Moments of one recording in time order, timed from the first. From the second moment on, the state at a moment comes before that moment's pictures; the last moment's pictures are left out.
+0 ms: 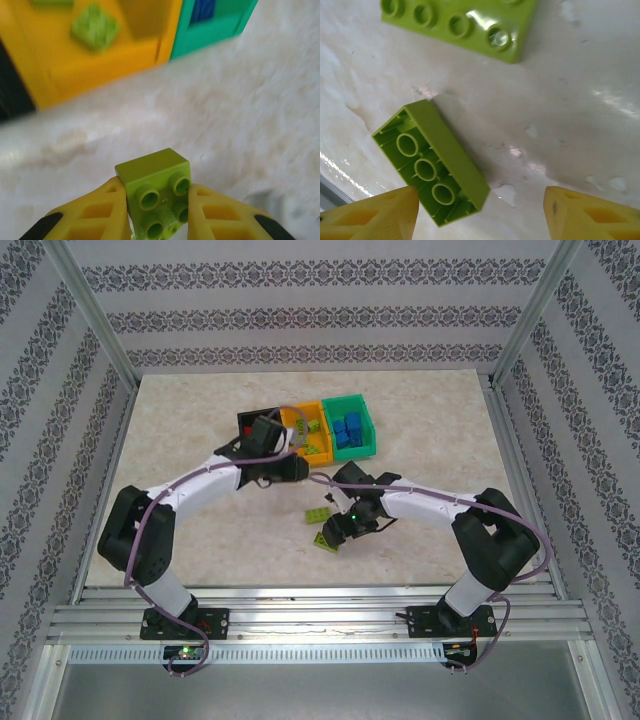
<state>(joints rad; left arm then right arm) -0.46 1.67 1.19 -0.38 0.31 -0.50 0.72 1.63 0.94 -0.64 -0.31 0.28</state>
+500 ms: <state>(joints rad) -0.35 2.12 1.76 -0.55 0.27 -0.40 0.79 1.66 0.89 -0.50 -0.28 0.31</state>
